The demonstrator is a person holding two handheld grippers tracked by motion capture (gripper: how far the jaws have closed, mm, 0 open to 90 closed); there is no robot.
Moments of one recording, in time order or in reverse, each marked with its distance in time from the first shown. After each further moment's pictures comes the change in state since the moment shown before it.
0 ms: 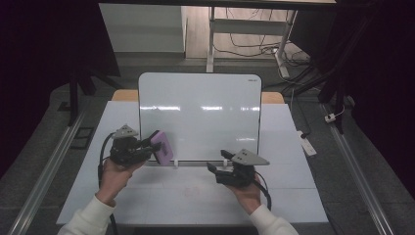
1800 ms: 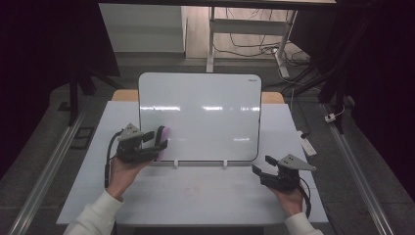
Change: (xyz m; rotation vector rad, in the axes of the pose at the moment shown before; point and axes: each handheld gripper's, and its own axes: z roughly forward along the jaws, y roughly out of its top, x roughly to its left) left arm -0.004 -0.005 0.015 -0.097 -0.015 0.058; right arm -0.082 -0.037 -0.081 0.084 -0.173 0.052
